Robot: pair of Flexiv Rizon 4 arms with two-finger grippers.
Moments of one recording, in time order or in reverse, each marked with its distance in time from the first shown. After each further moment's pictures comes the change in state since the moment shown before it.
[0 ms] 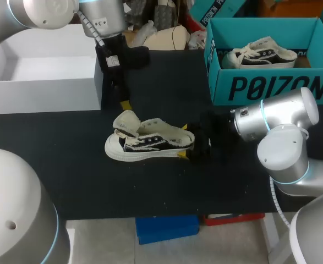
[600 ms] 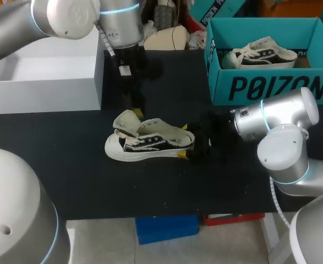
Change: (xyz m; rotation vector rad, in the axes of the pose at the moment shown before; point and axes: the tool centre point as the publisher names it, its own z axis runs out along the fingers) left arm -0.020 -0.020 0.035 -0.035 0.012 0.209; right arm 0.000 0.000 0.000 0.000 0.000 0.000
